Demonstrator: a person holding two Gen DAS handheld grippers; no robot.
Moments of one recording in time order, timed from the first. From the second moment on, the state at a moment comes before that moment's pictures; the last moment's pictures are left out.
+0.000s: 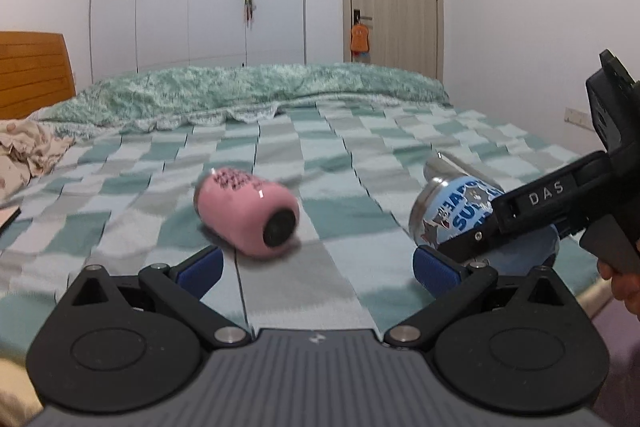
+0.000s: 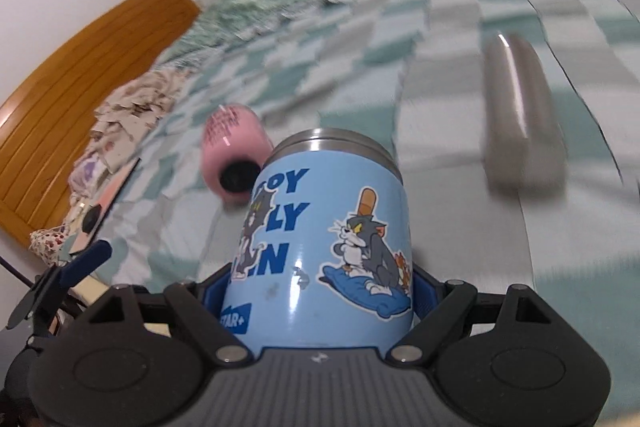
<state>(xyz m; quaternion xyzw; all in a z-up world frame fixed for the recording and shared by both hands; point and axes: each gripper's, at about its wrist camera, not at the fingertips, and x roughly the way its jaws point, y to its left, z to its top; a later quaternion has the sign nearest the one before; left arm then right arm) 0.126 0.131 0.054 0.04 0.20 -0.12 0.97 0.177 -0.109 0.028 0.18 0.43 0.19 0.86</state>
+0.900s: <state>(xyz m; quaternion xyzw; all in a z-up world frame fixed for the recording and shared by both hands) 0.086 0.090 0.066 0.03 0.22 -0.12 0.97 0.142 -0.172 0.058 0.15 0.33 0.20 0.91</state>
